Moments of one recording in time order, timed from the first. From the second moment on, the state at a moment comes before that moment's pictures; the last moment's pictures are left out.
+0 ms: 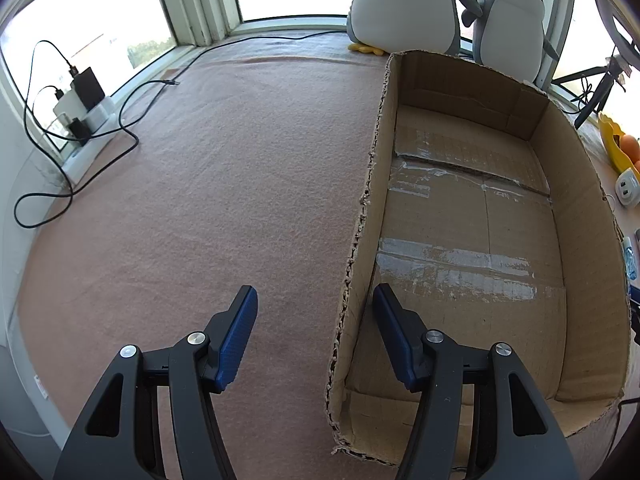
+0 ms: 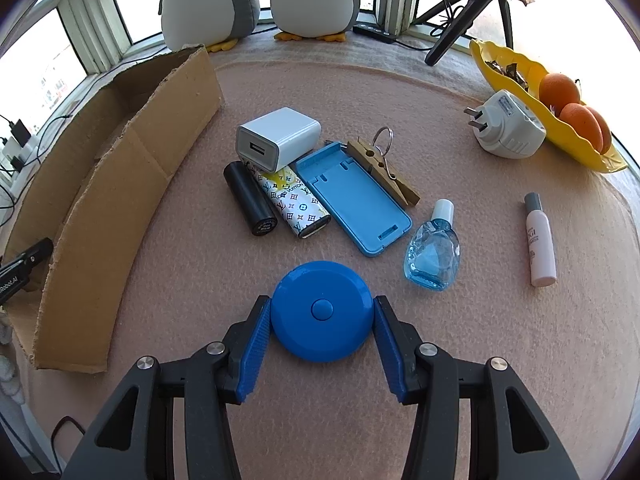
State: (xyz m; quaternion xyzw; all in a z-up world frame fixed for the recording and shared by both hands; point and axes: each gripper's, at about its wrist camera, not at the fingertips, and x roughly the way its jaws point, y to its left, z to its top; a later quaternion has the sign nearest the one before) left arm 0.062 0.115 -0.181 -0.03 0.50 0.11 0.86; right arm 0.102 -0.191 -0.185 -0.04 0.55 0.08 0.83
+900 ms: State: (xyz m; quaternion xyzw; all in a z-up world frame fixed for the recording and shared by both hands) left arm 0.061 0.114 -0.181 -0.03 0.50 0.11 0.86; right arm 0.078 -0.091 -0.096 -0.07 0.47 0.21 0.86
